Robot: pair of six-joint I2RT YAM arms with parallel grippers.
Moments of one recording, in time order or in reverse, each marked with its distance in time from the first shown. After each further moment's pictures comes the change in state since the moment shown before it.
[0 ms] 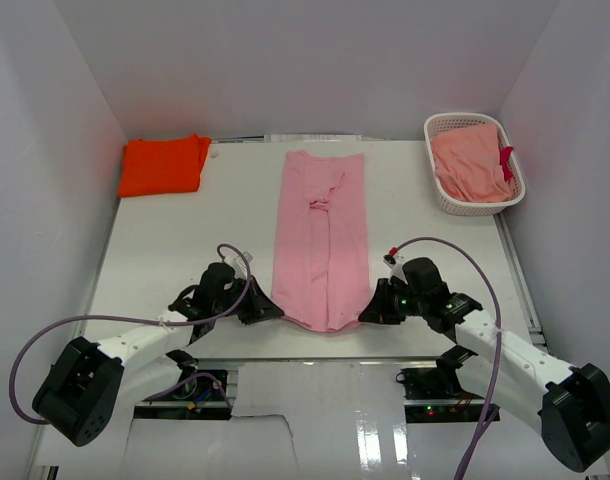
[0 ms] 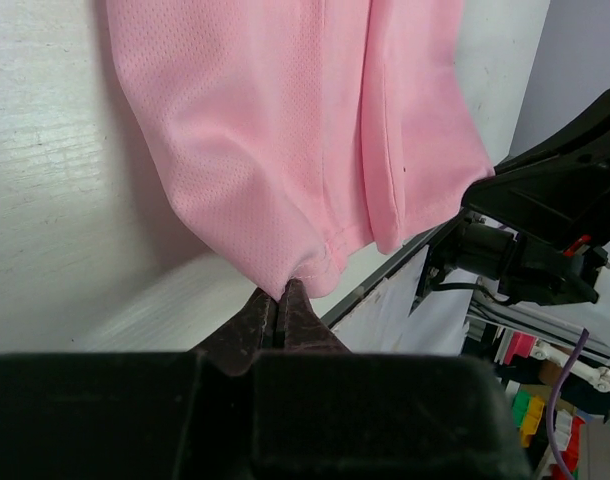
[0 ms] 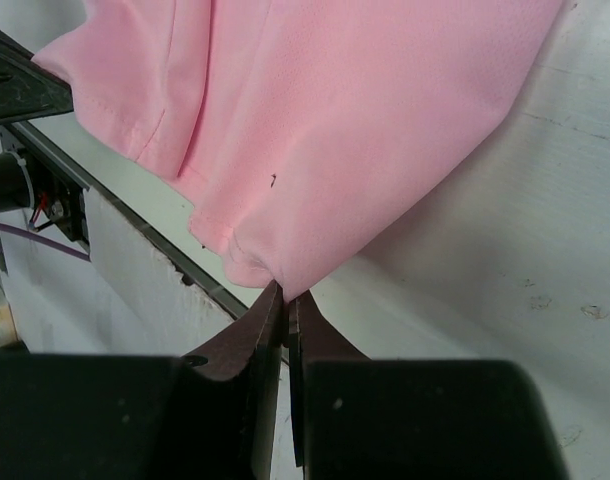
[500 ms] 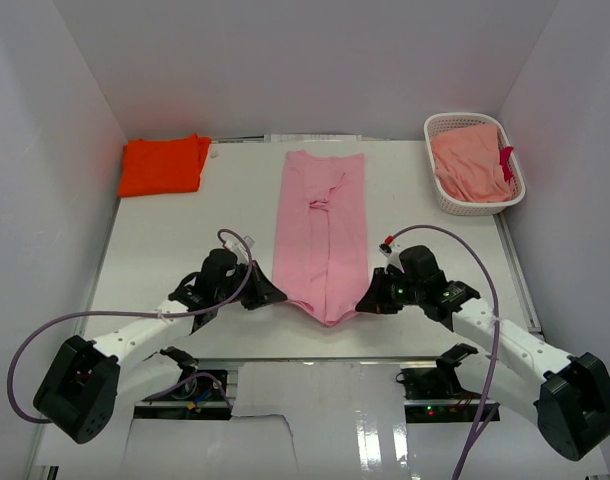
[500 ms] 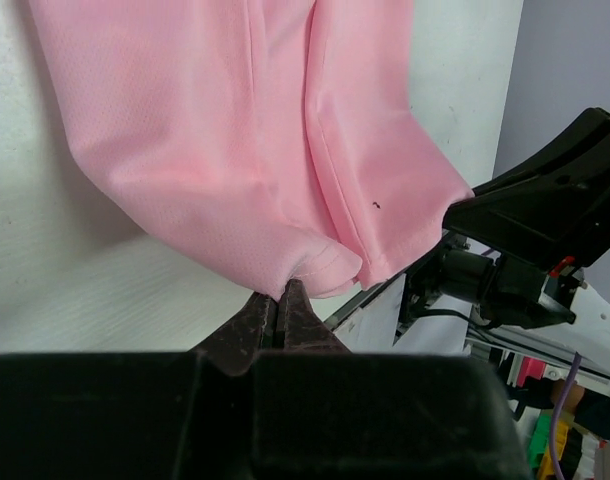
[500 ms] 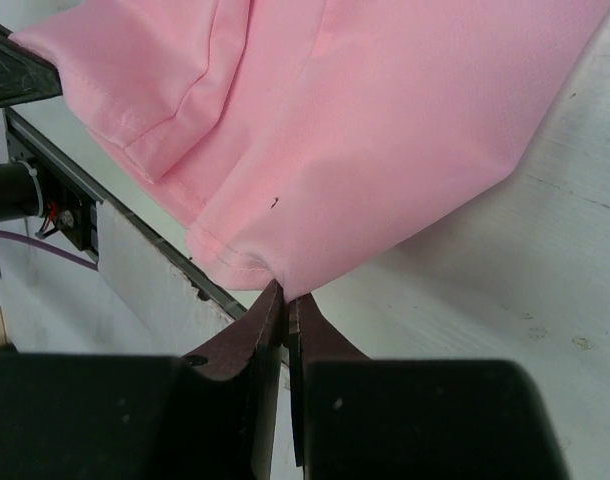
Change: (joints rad) left arm 0.000 0.012 0.127 -0.072 -0.046 0.029; right arm 0.000 0.067 0.111 -0.039 0.009 -0.047
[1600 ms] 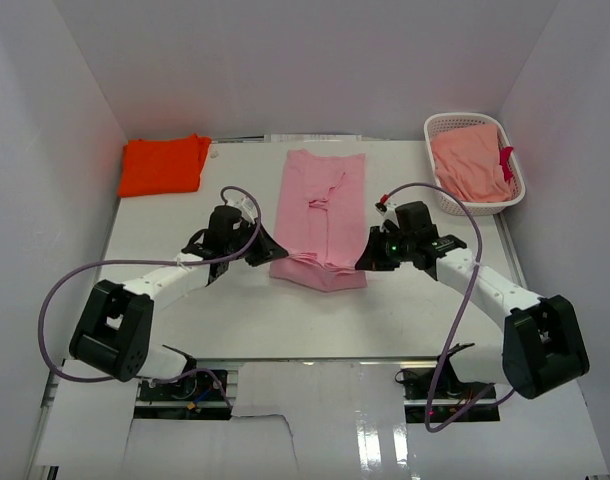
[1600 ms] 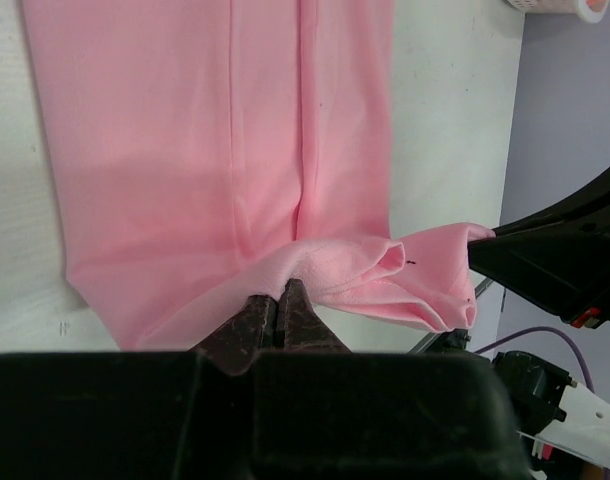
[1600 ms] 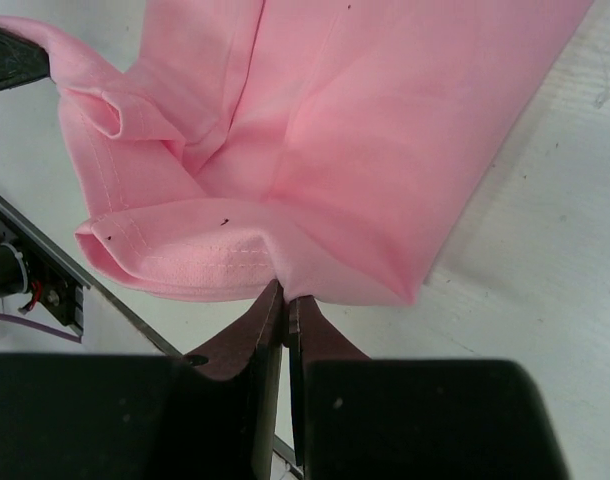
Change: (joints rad) left arm 0.137 0.337 0.315 0.021 -0.005 0.119; right arm -0.145 0.340 0.317 -0.021 -0.003 -0.173
